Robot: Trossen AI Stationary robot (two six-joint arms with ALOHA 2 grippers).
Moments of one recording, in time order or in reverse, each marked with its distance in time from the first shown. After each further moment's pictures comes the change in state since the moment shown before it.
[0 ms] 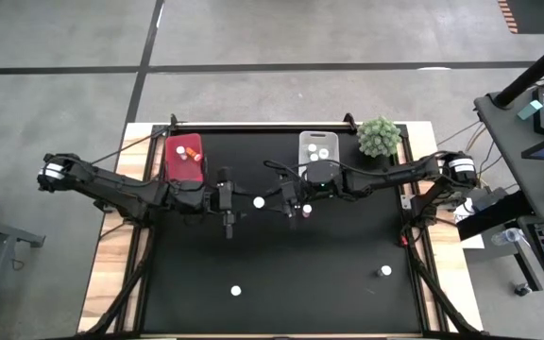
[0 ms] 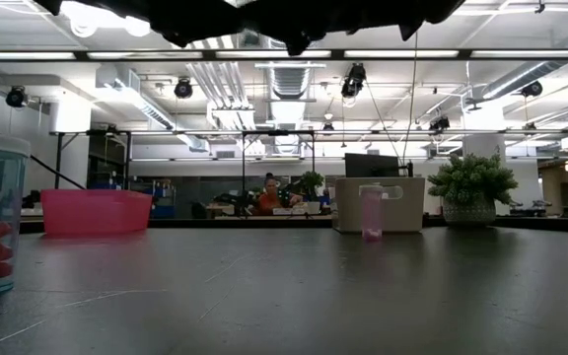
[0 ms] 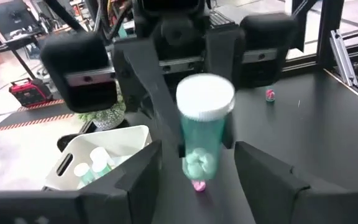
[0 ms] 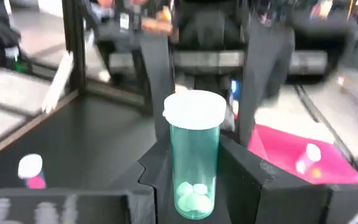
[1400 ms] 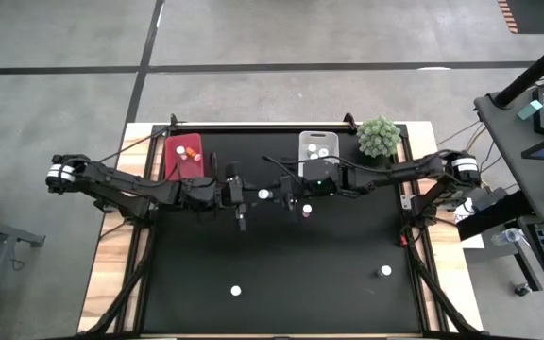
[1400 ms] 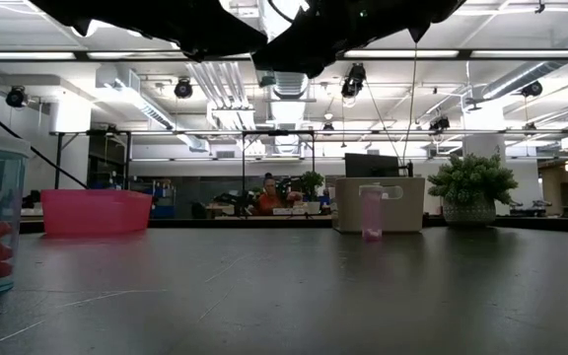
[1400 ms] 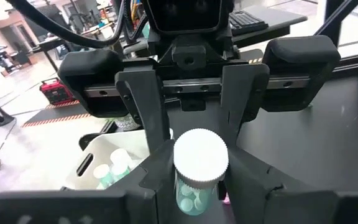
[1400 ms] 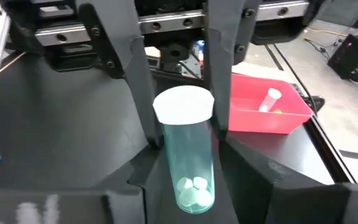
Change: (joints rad) left arm 0.070 0.135 -0.002 0.176 -0.025 0.026; right arm -0.029 -0.019 -0.001 -0.173 0.160 0.019
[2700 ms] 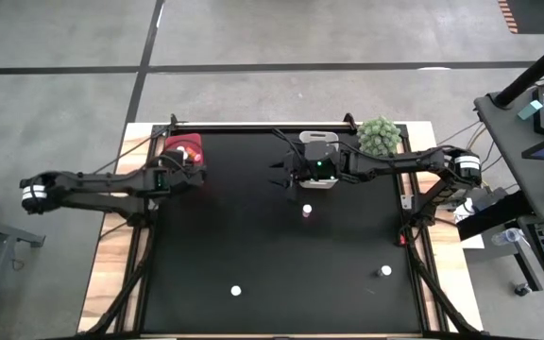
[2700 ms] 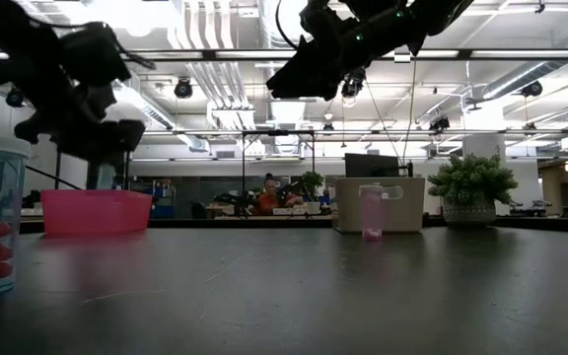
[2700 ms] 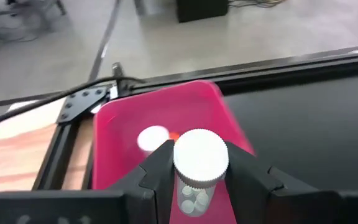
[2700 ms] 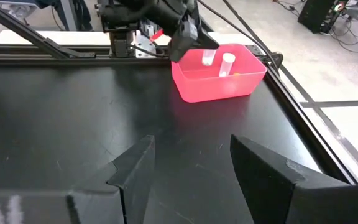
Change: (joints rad) left arm 0.348 -0.365 -0.296 -0.919 -0.716 -1.101; right arm -0.129 -0.017 -0.006 -0.066 0.005 0.121
